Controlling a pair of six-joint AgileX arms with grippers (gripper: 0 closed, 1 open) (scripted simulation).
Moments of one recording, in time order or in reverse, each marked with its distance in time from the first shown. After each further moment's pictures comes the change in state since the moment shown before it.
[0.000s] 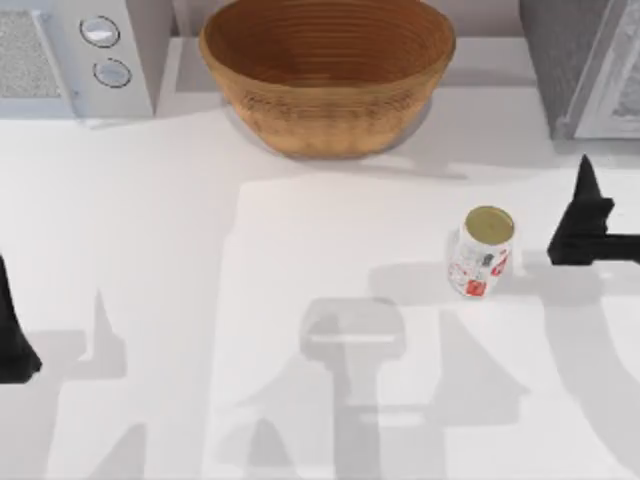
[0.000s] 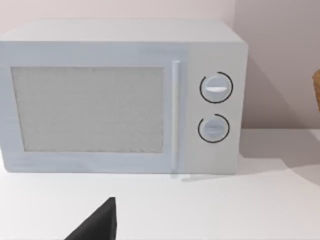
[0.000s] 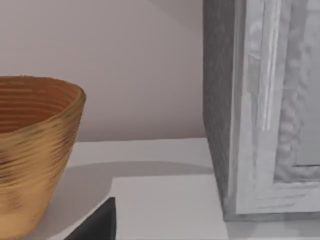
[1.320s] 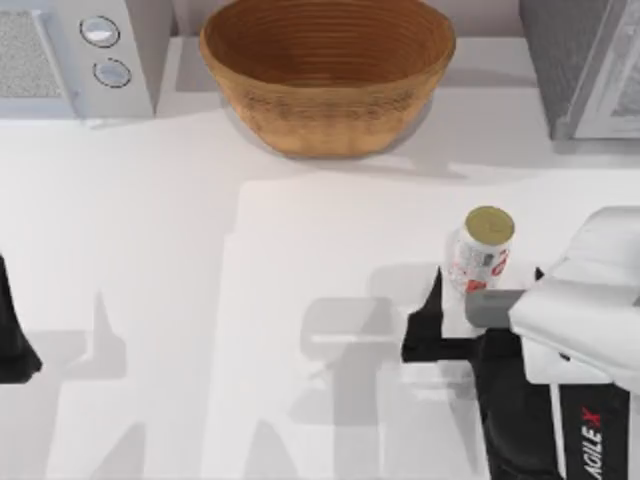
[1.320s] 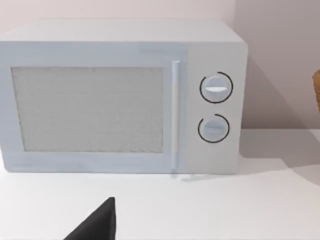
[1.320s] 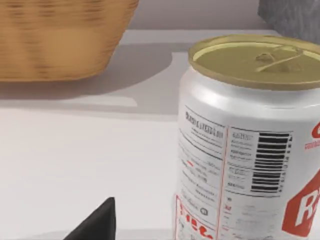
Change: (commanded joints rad) left arm 0.000 0.000 0.000 0.000 0.000 0.000; right arm 0.350 1.074 0.174 0.794 0.382 0.034
